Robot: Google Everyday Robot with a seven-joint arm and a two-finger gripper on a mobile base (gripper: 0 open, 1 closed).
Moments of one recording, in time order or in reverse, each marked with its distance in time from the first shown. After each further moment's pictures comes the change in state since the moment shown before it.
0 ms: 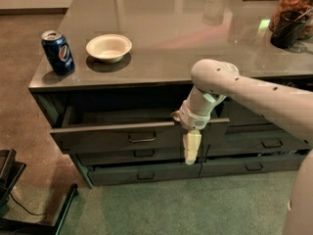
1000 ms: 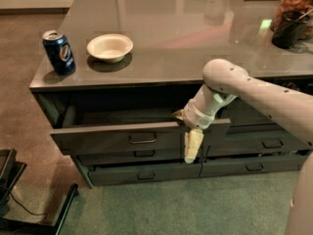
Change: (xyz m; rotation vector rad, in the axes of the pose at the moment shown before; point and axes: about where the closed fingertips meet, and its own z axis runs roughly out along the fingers) arm 0.001 -0.003 -0.003 -0.009 -0.138 0.050
